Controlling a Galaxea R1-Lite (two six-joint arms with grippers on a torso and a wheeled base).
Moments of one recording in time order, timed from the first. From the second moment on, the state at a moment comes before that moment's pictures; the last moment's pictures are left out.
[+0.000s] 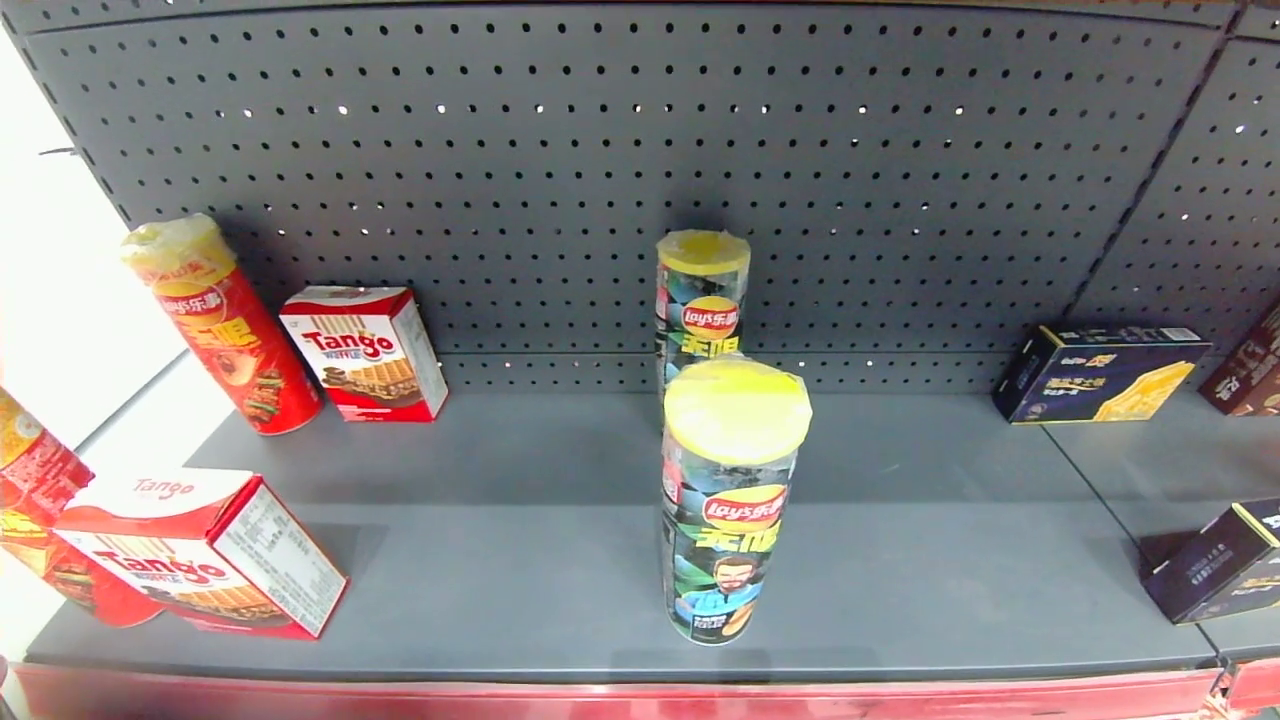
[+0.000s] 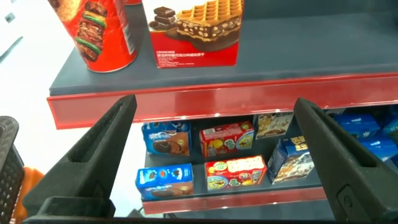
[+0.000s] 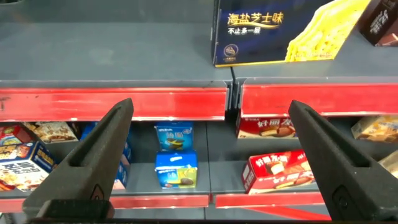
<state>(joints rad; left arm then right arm) 0.00 0.00 0.00 0.00 -0.07 0.02 -0.01 0.00 0.00 0.00 -0.01 -0.01</state>
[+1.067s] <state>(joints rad) 0.00 0.00 0.00 0.00 -0.06 0.02 -0.02 0.00 0.00 0.00 -0.01 -0.01</state>
